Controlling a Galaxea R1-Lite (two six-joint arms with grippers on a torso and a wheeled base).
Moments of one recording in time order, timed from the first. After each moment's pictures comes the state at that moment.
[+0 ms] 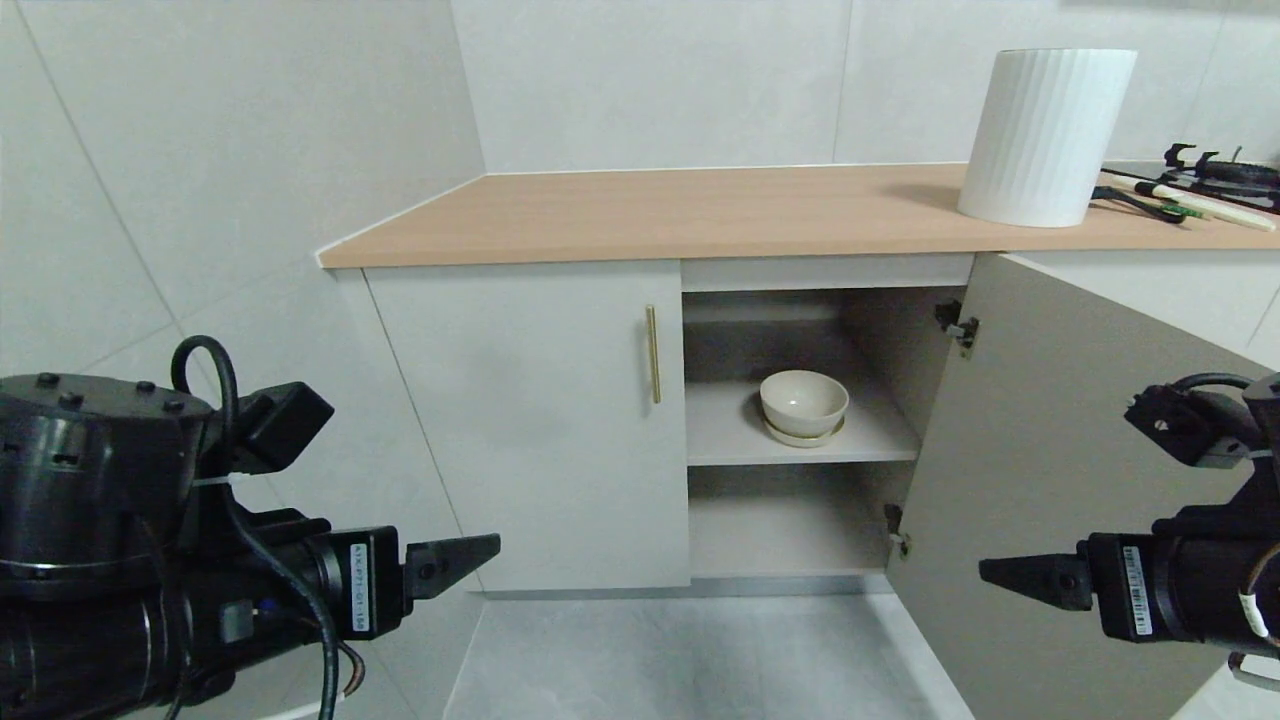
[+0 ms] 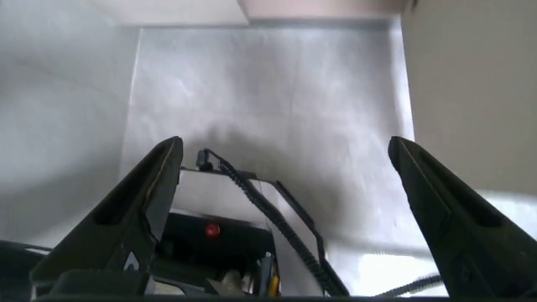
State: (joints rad) left arm -0.50 1.29 -0.67 -0.01 0.10 -0.43; right arm 0.56 1.27 -0.77 0.24 -0.17 0.44
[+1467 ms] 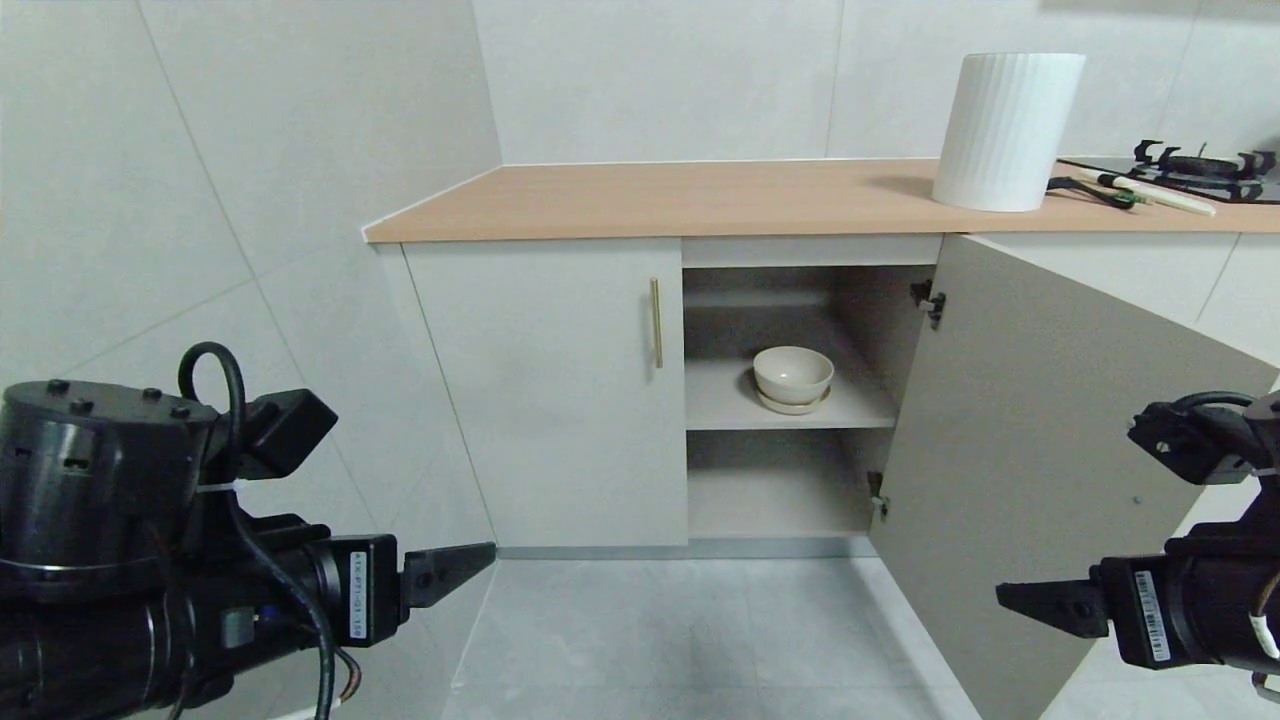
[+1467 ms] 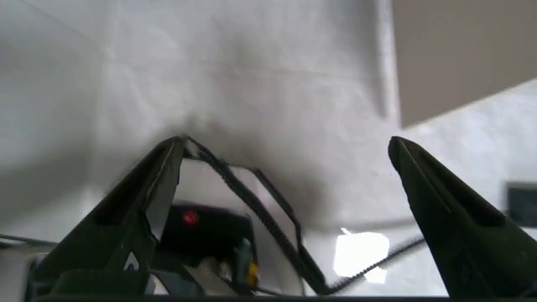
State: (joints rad) left arm -0.50 1.29 -0.66 -0.01 0.10 -0.39; right arm 0.56 1.26 -0.77 0.30 -0.21 0.39
